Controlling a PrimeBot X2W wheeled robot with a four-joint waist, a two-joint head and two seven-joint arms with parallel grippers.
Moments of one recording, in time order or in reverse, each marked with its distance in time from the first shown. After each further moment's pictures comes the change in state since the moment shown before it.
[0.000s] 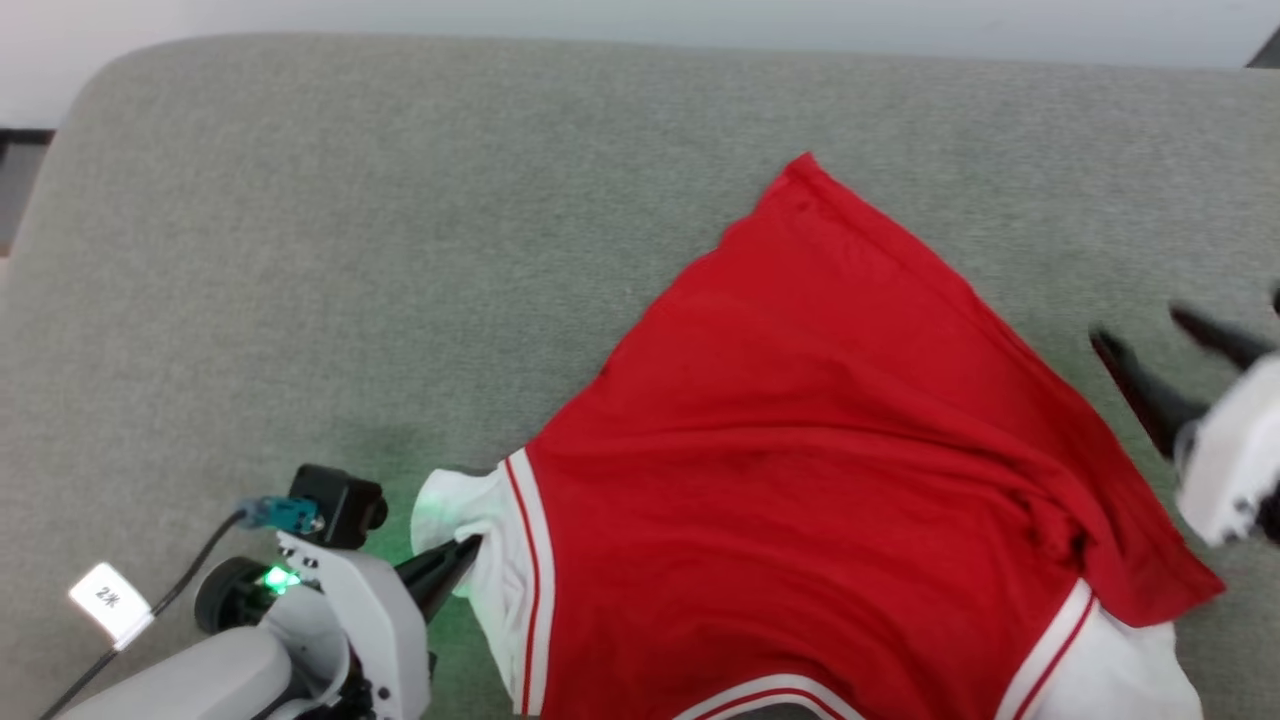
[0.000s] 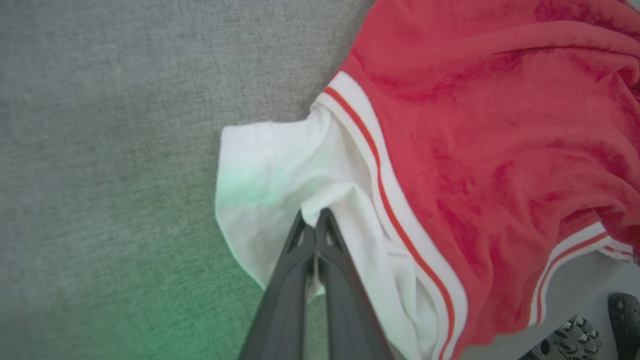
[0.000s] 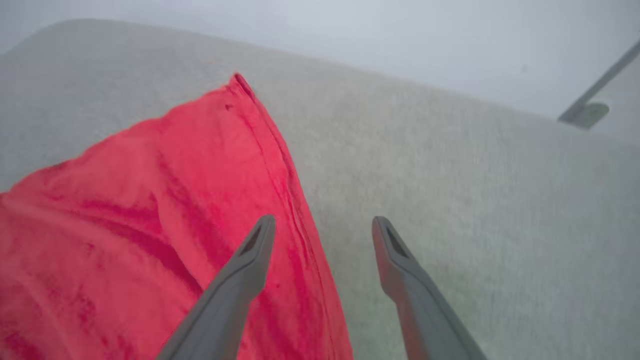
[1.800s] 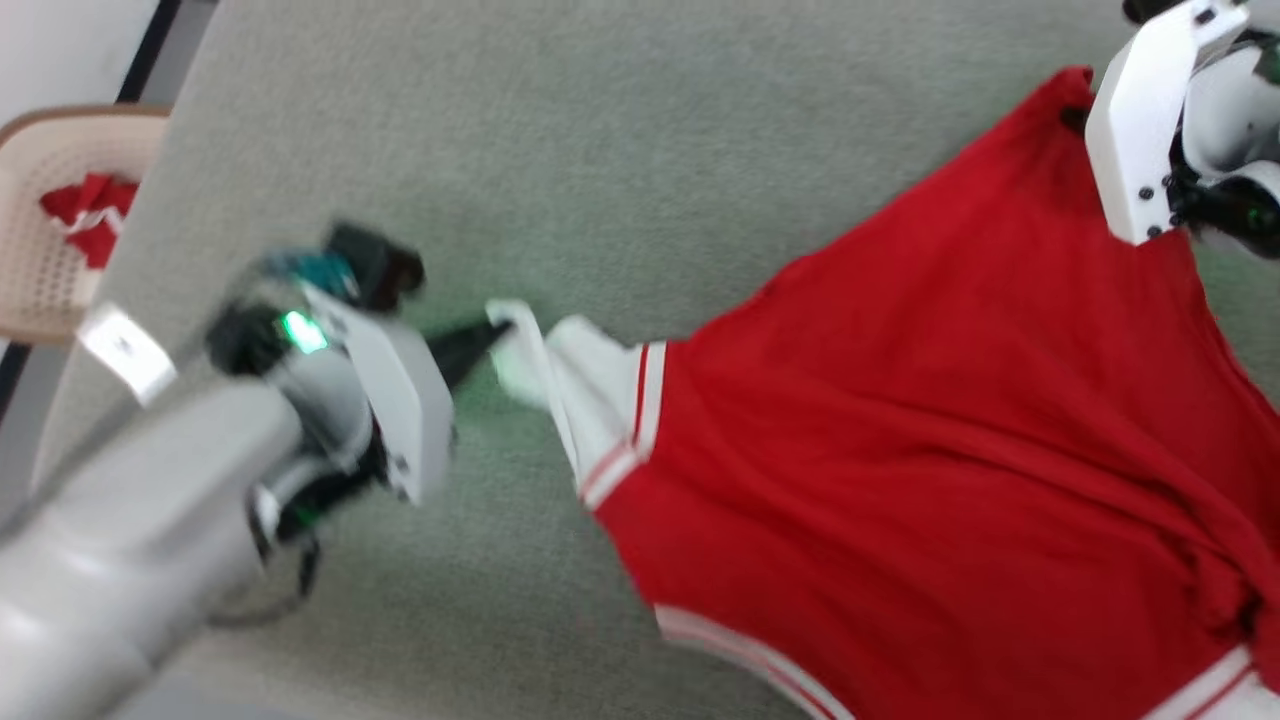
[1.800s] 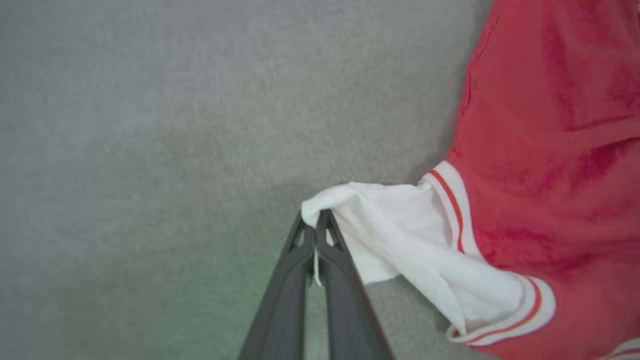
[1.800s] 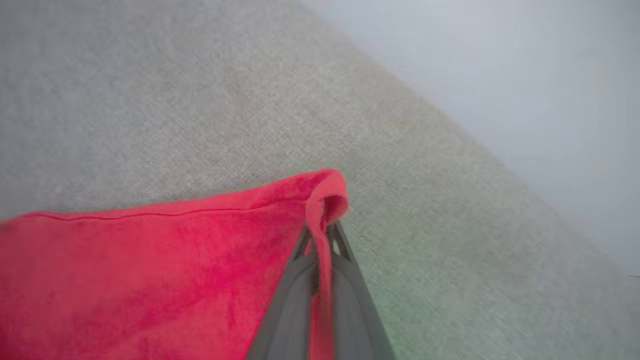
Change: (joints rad) left arm -0.347 -0.152 0.010 0.242 0.101 -0.169 0.111; right arm -1.022 -0.045 1.048 0.972 0.419 0.000 -0.162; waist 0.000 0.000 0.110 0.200
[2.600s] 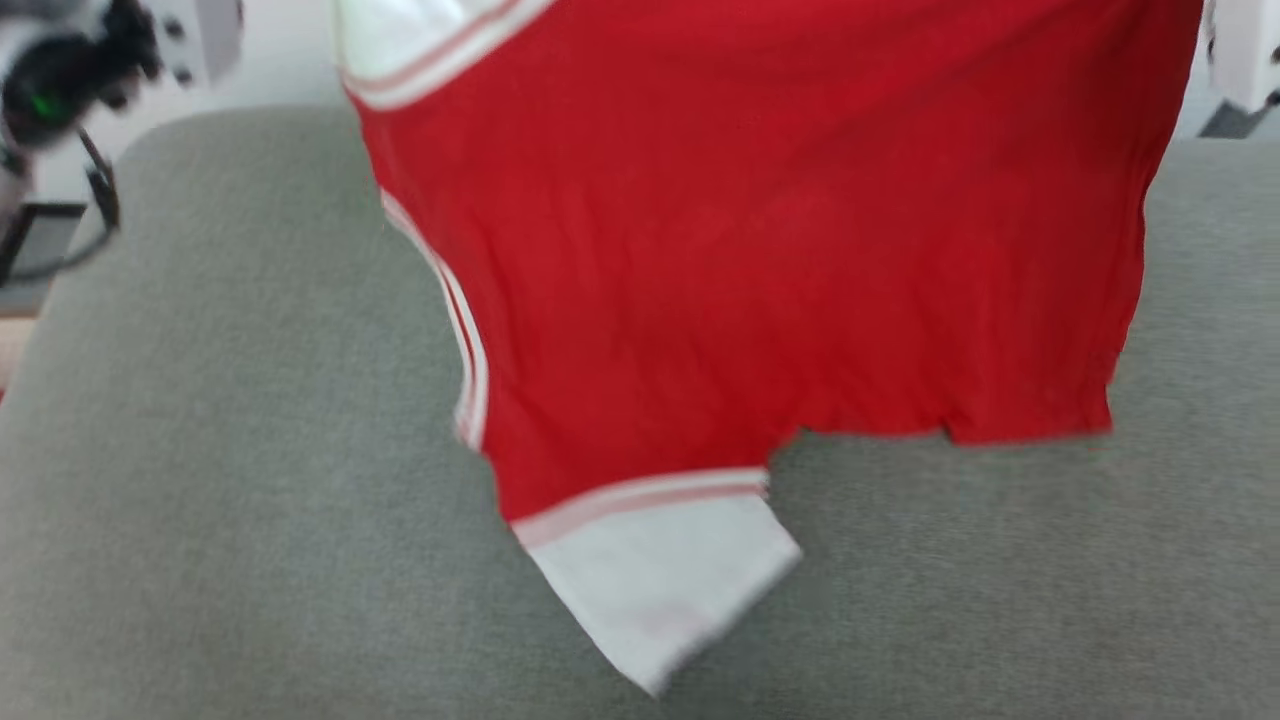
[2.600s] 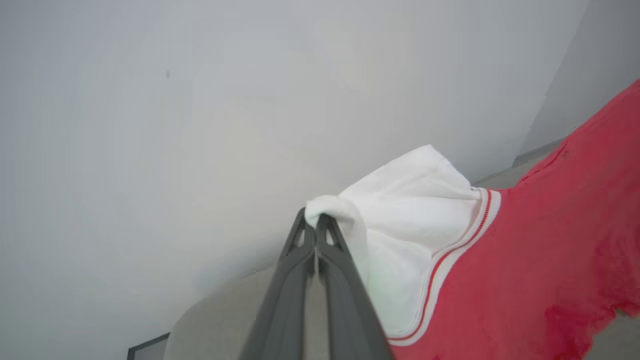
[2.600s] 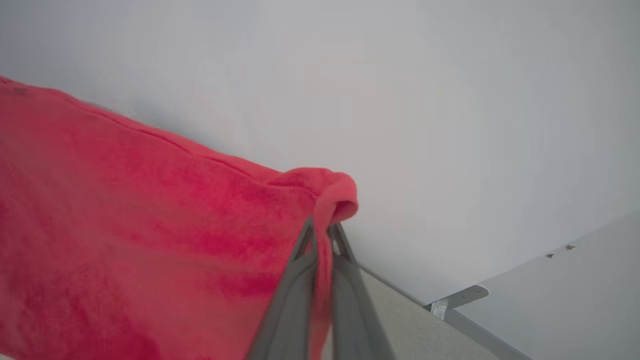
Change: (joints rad) left arm -0.522 0.020 0.114 0.222 0.028 -0.023 0.262; right arm -0.096 -0.135 -0.078 -0.216 0.031 0.000 -0.099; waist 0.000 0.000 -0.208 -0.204
